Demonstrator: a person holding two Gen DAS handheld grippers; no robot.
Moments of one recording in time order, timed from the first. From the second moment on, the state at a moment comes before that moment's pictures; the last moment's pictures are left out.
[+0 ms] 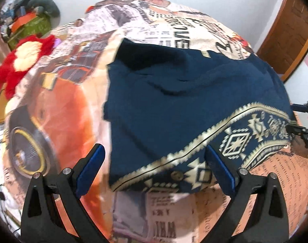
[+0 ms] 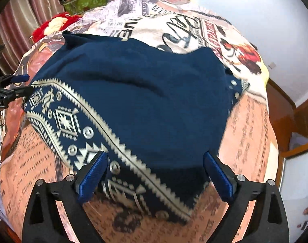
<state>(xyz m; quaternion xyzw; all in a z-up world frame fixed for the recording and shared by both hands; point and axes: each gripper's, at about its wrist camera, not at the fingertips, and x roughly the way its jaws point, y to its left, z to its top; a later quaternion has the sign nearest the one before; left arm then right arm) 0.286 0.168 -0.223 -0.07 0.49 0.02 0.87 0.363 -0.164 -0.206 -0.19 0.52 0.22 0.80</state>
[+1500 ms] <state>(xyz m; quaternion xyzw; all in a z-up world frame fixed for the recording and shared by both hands) 0.300 0.201 -0.300 -0.55 0.43 -0.06 0.71 0.390 -0.033 -0.228 -0.20 0.52 0.31 0.77</state>
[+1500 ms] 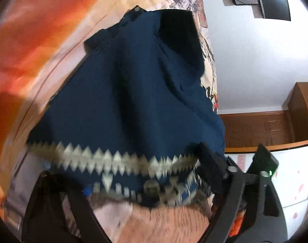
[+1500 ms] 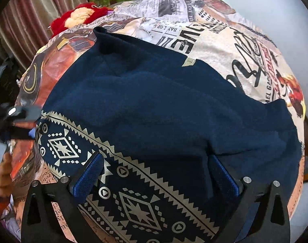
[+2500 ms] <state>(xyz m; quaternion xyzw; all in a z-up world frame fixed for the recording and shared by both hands) 0.281 0.181 -0.183 -0.21 0.37 0.13 0.90 0.398 0.016 -0.230 -0.18 0.53 0.33 0.76</state>
